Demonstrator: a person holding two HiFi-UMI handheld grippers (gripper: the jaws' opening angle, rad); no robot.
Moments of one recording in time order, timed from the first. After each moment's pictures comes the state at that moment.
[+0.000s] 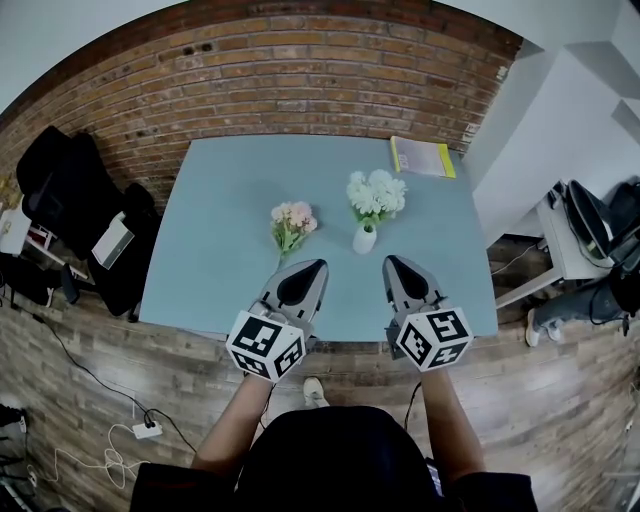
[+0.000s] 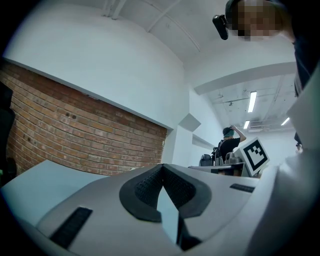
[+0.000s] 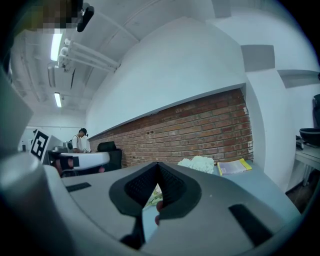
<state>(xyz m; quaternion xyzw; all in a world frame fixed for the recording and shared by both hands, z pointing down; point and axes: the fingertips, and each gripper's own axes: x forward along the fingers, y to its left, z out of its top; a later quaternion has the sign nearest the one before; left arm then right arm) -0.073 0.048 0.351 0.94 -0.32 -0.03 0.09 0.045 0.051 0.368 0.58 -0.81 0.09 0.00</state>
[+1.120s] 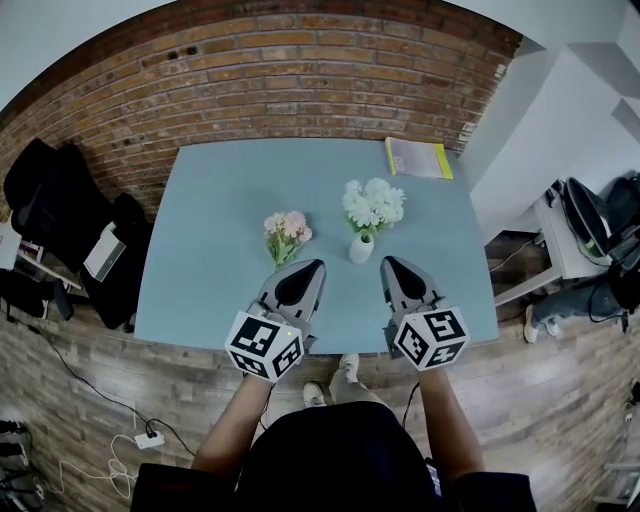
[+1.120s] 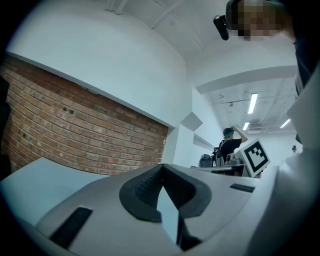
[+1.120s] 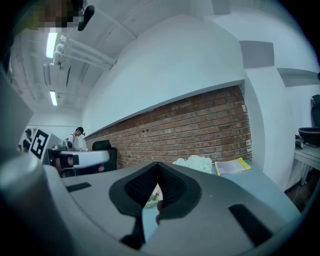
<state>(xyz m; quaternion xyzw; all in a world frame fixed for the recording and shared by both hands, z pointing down) -0.064 0.001 0.361 0.94 -0.31 -0.03 0.10 0.056 0.009 0.380 0.59 -0.80 0.10 0.01</state>
